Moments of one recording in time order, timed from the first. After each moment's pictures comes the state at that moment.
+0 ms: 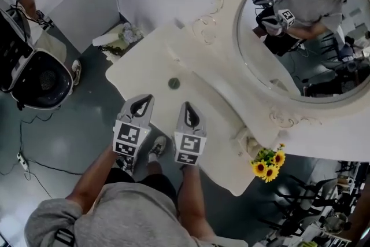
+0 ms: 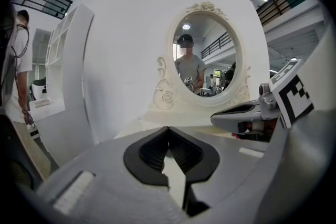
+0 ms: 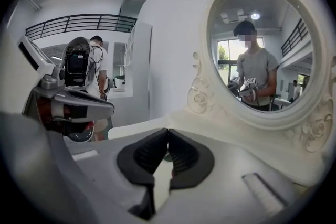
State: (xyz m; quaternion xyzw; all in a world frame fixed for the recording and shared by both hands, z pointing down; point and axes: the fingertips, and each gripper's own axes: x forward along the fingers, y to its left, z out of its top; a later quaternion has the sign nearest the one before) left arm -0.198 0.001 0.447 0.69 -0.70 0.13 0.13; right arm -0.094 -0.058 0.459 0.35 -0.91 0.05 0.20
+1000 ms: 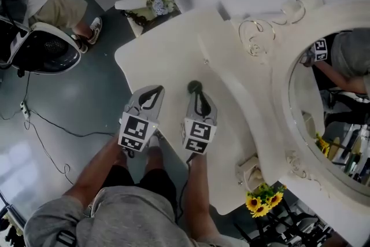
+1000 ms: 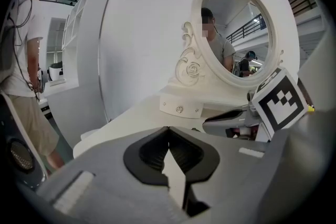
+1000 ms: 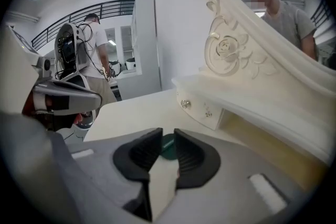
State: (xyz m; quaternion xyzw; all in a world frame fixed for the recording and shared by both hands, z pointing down) left arm -0.252 -0.039 0.548 0.60 -0.75 0.15 0.22; right arm -0.169 -0.126 0.594 0.24 -0.92 0.11 0.30
